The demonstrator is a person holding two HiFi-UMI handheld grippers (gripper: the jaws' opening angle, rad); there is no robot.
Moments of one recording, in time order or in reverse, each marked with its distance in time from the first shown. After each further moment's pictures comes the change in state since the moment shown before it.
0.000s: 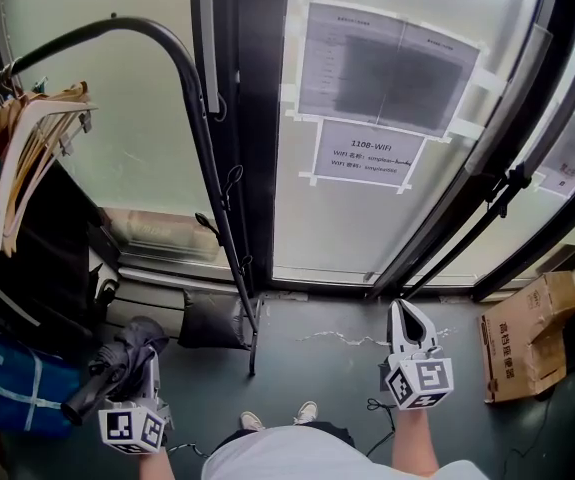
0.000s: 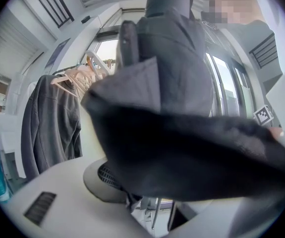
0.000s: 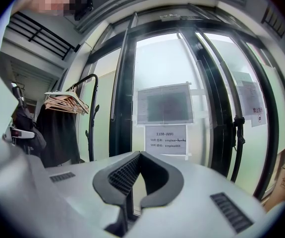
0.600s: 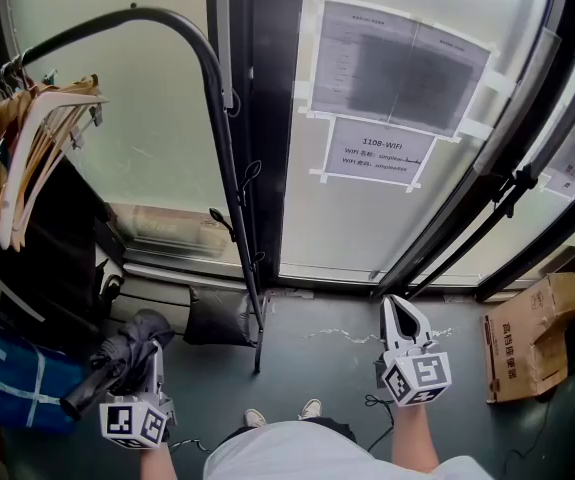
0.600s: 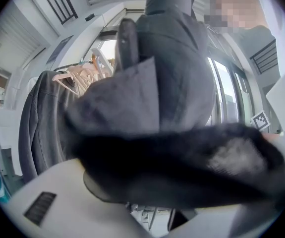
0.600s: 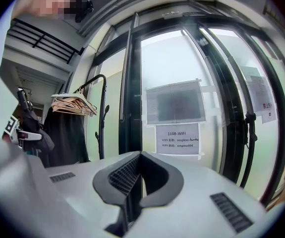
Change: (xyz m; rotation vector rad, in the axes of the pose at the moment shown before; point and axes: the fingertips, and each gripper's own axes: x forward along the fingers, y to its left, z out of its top) left arm 0.001 0.012 0.003 -0.029 -0.014 -0.035; right arm 0.015 0.040 0.001 0.011 -0.003 0.088
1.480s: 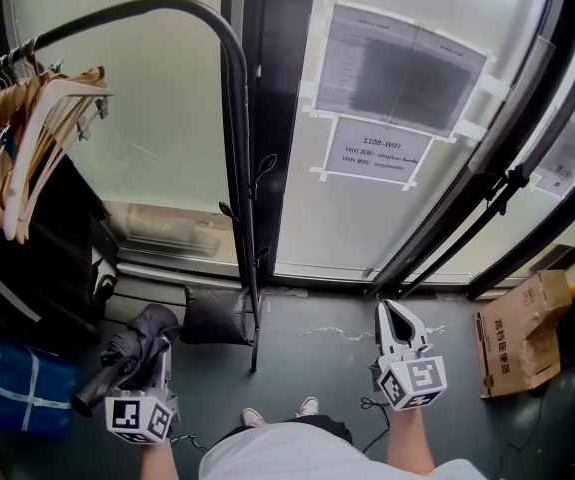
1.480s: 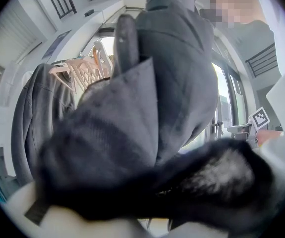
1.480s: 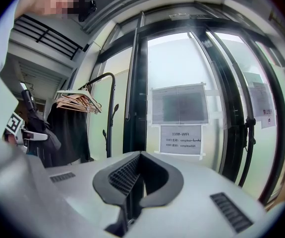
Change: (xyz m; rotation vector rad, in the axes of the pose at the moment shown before) left arm 0.003 0.009 -0.011 0.000 0.018 -0.068; right arm -0.015 0.041 0.000 -0.045 0.015 -0.006
